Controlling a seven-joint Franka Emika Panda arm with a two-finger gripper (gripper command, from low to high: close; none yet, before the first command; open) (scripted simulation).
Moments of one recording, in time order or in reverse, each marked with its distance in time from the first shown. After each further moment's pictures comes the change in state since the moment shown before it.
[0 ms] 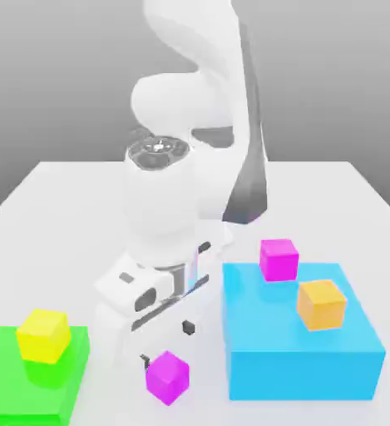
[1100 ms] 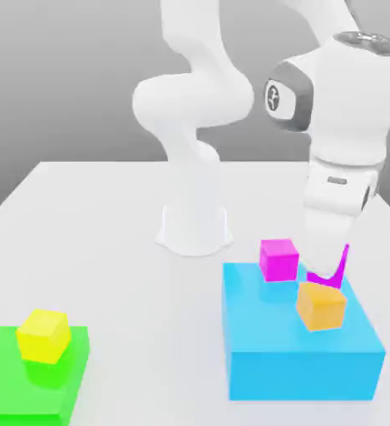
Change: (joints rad) arm 0.308 -0.372 0.204 -0.019 -0.142 -0.351 0.366
